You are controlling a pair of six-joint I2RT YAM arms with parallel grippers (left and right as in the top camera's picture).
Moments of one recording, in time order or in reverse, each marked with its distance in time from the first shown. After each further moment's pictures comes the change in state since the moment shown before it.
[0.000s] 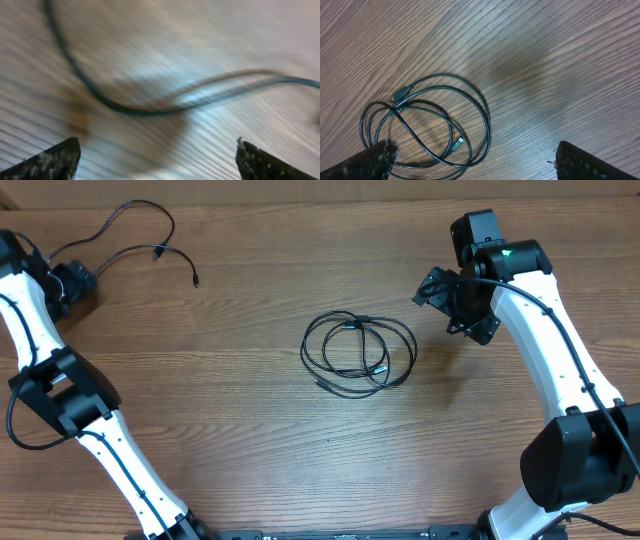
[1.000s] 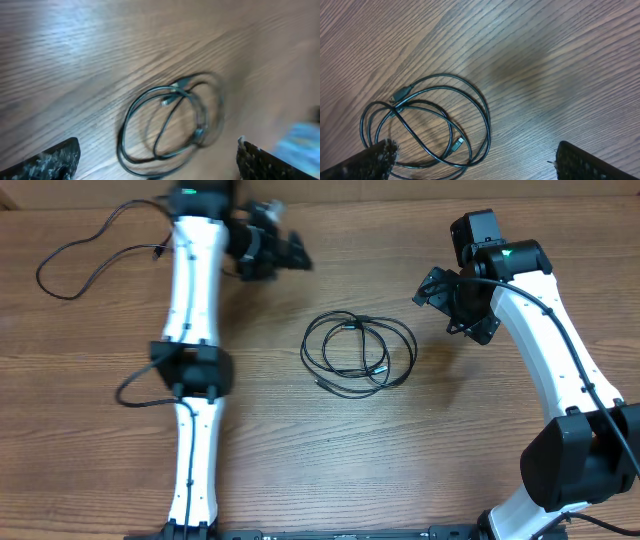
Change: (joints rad) left arm -0.716 -0.028 0.295 -0.554 0.391 0.163; right arm 0.000 0.000 0.000 0.000 0.000 0.000
